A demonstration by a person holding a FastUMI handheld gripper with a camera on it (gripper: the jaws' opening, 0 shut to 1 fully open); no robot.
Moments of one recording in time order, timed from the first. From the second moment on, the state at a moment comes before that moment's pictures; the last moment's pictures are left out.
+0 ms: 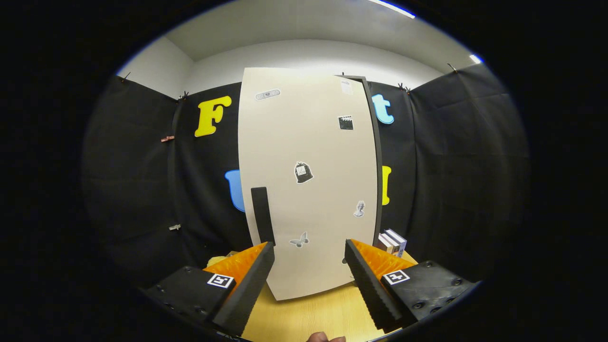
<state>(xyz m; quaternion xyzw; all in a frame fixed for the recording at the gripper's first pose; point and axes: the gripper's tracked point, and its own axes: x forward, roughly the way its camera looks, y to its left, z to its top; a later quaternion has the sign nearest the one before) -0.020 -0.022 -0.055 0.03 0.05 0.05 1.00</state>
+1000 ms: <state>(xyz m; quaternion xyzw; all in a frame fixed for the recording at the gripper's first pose) -0.018 -0.033 -0.060 0.03 0.05 0.04 1.00</state>
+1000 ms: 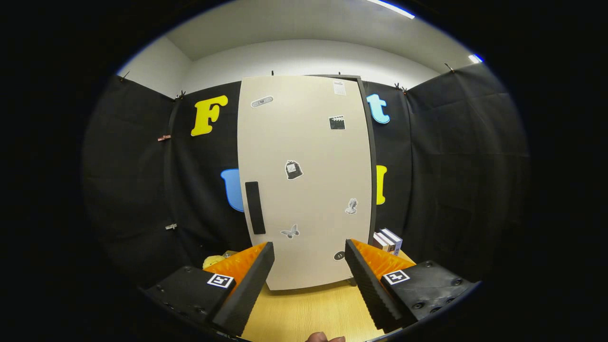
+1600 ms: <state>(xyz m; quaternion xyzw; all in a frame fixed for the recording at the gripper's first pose) -0.014 -0.037 -0.064 0.03 0.06 0.04 1.00</state>
